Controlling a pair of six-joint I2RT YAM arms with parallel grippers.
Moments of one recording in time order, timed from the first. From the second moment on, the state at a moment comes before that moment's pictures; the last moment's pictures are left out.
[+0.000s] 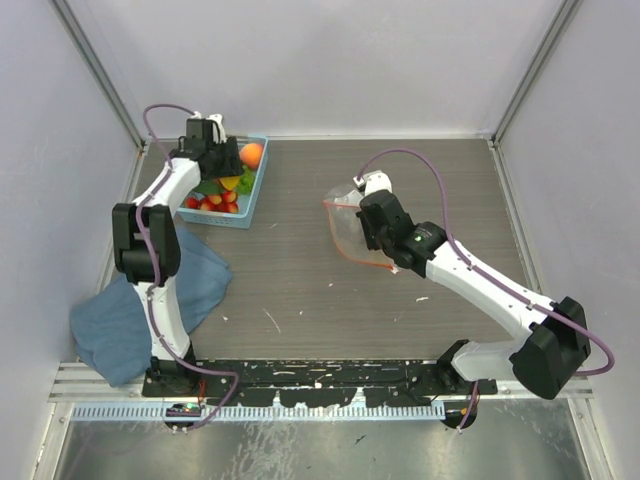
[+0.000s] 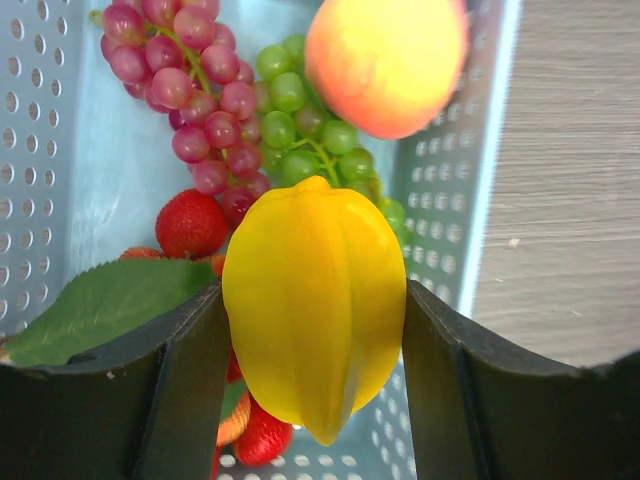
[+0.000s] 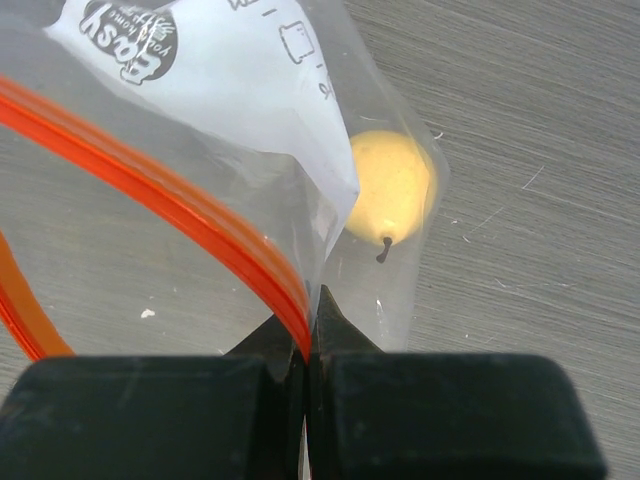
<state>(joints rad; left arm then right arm) -0.08 2.09 1.73 -0.40 0.06 -0.16 0.69 1.27 1.05 -0.50 0.40 0.19</state>
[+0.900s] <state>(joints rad) -0.30 1.39 1.10 -0.08 0.31 -0.75 0.69 1.27 1.08 -0.42 0.39 0.31</state>
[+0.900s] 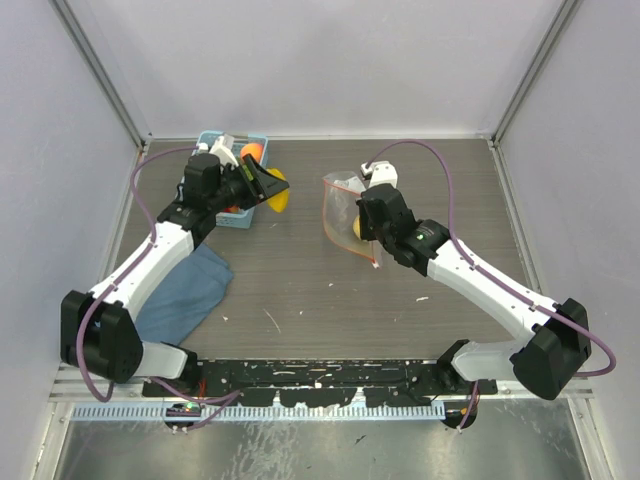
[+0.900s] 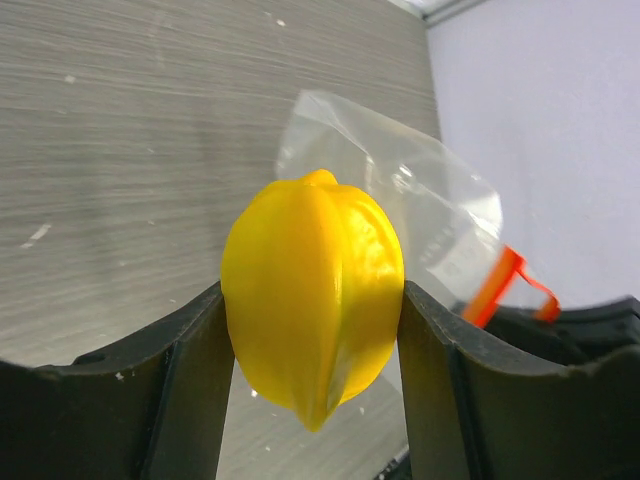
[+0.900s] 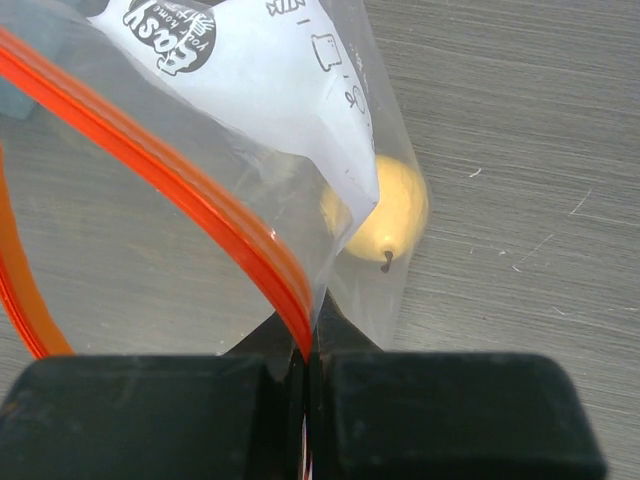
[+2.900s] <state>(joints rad) -0.86 1.54 1.20 -0.10 -0.30 -0.66 0.70 1.23 1.05 -0.34 0.13 0.43</state>
